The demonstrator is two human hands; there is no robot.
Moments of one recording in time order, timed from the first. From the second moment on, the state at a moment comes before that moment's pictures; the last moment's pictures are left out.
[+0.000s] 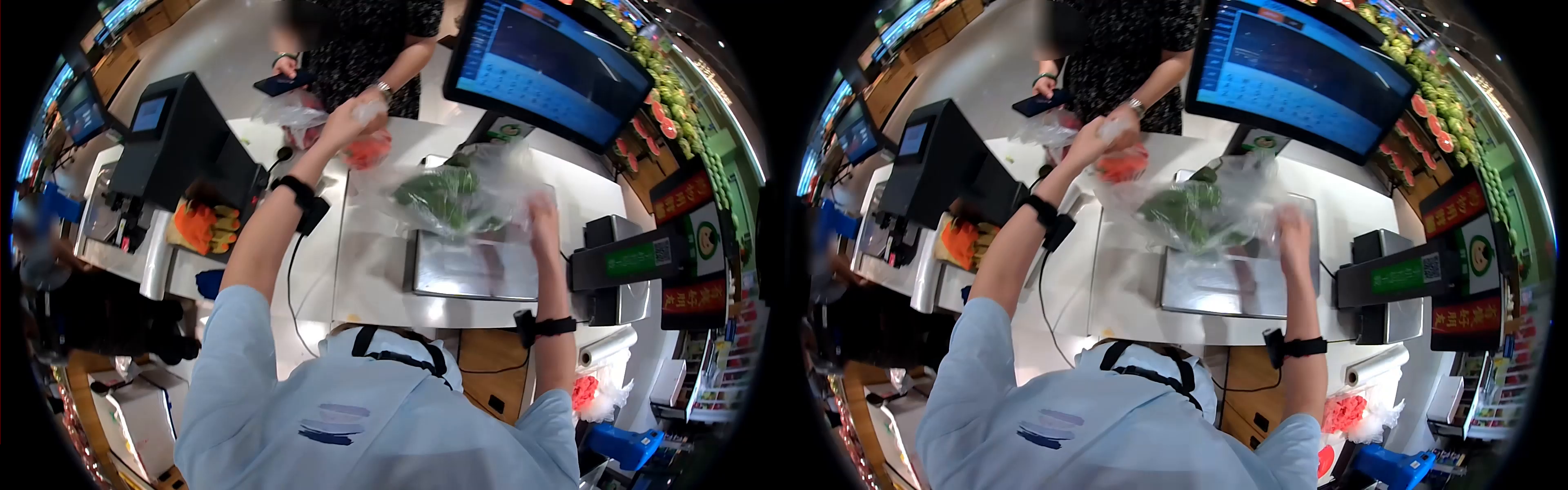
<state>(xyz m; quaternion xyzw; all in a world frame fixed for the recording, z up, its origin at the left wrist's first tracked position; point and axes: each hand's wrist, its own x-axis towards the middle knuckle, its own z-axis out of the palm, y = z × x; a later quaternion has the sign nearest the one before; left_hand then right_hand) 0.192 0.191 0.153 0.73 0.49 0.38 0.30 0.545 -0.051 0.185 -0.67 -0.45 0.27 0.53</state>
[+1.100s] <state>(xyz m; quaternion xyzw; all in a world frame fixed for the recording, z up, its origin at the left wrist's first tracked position) 0.224 -0.023 0.133 0.71 0.41 0.53 0.20 0.600 -0.210 0.181 -0.70 -0.36 -0.26 0.56</state>
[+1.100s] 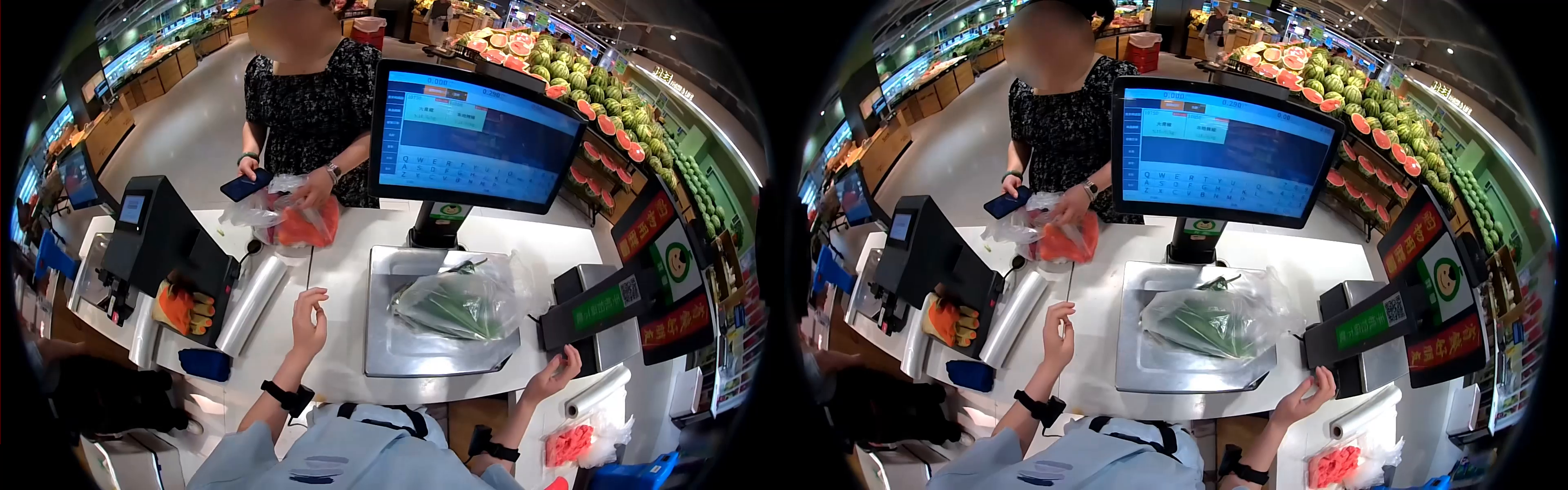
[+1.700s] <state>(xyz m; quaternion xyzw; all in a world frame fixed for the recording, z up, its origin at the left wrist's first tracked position) 0.236 -0.021 0.116 0.70 0.45 0.51 0.23 0.614 -0.208 0.175 -0.68 -0.32 -0.28 0.60</state>
